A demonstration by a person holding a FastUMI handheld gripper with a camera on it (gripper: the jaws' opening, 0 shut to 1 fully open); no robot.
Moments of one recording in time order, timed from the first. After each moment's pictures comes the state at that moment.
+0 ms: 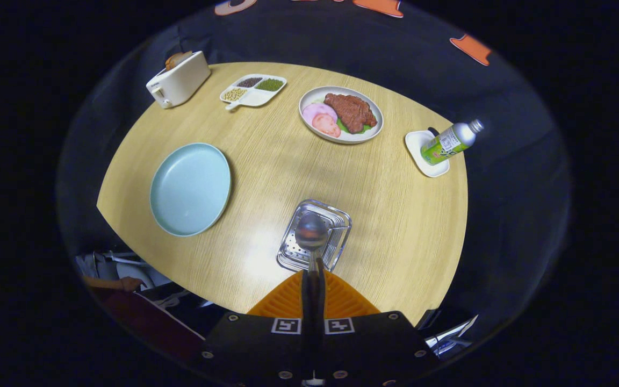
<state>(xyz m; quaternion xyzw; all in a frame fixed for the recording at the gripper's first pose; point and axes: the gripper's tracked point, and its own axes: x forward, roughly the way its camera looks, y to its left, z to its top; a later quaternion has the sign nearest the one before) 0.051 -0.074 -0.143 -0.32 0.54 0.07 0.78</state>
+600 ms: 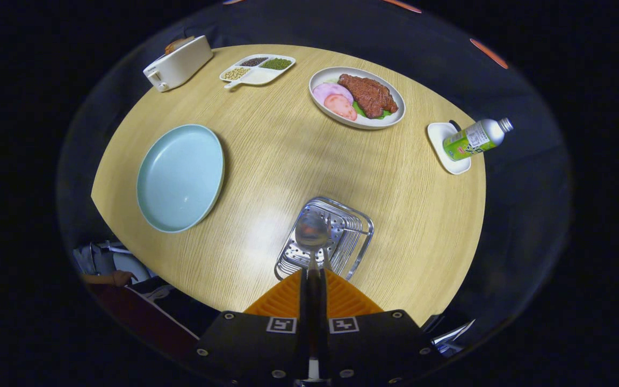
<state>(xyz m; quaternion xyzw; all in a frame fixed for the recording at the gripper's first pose) 0.063 -0.072 -0.182 -0.31 0.56 0.08 0.77</state>
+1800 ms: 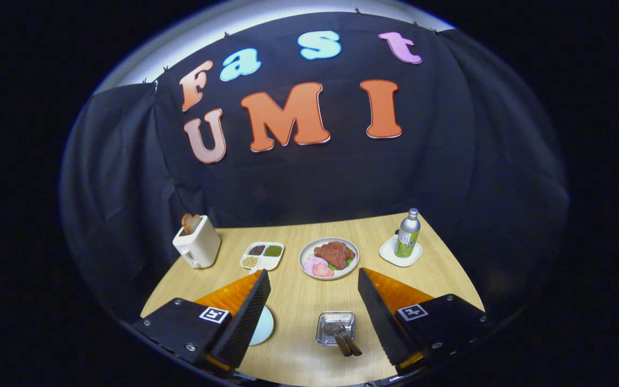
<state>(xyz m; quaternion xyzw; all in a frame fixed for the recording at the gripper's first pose) 0.047 -0.011 0.045 -0.06 0.12 0.11 0.99</state>
